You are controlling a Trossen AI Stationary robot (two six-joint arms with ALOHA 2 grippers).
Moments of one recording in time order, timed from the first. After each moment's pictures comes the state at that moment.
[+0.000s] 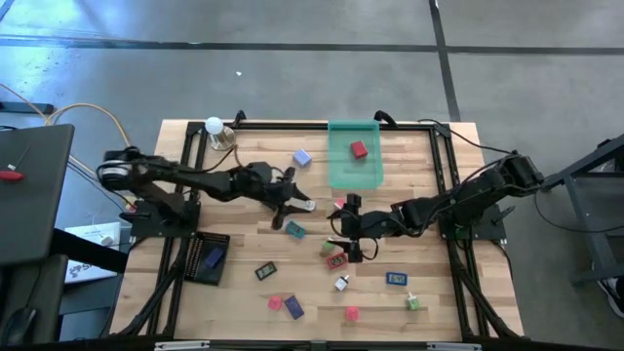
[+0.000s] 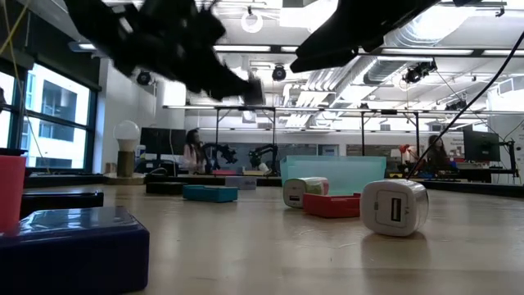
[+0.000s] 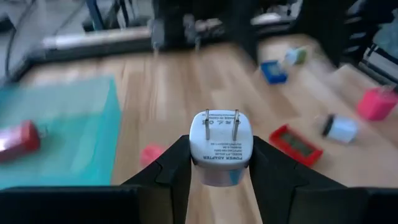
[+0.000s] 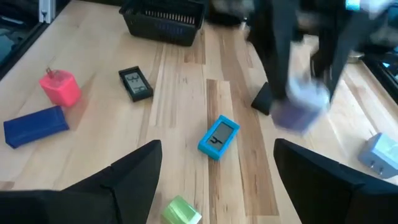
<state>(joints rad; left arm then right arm) 0.11 1.42 0.67 0.48 0.25 0.15 0.29 1.48 0.88 0.06 0.32 0.06</state>
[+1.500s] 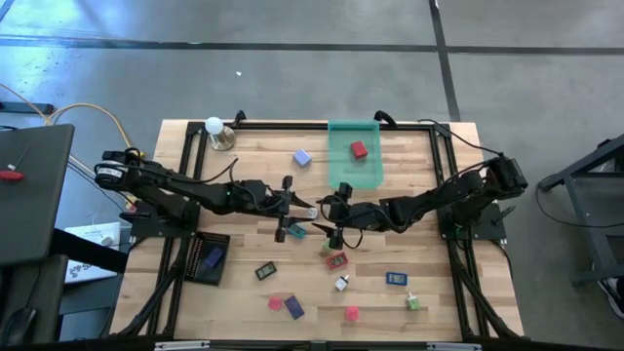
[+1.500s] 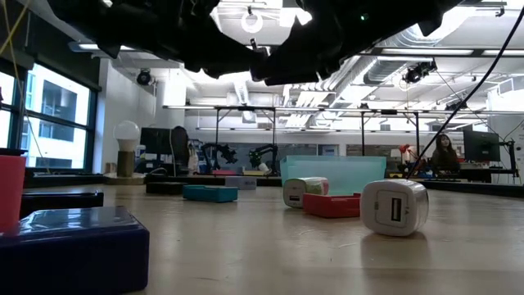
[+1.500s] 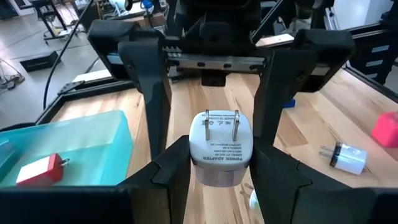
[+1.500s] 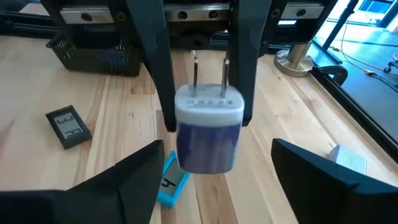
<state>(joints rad) -0.06 1.41 0.67 0.58 -0.01 0.16 0.20 1.61 0.88 0.33 0.41 0.03</state>
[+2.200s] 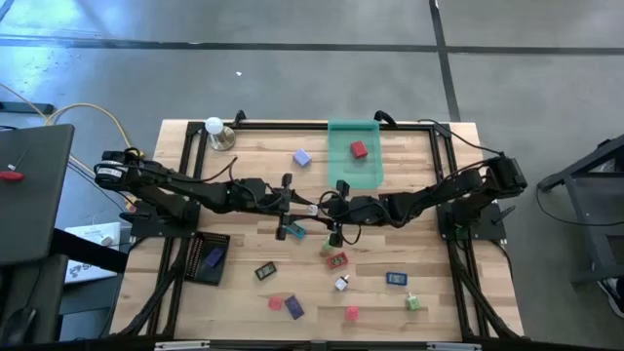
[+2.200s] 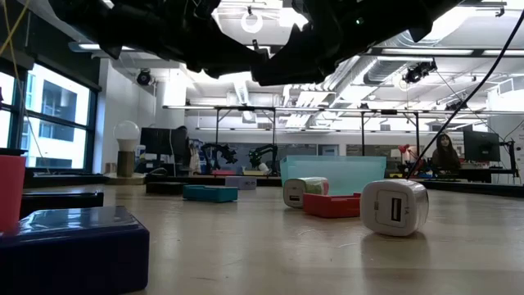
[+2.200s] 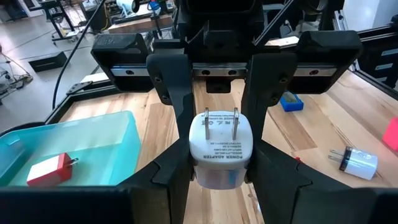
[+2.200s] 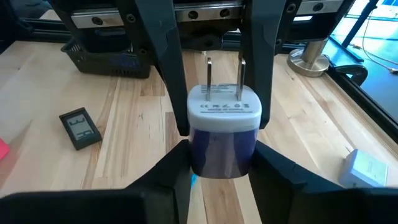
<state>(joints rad) -0.05 1.41 0.67 0.58 -0.02 0.16 0.15 1.61 0.88 0.35 0.30 0.03</state>
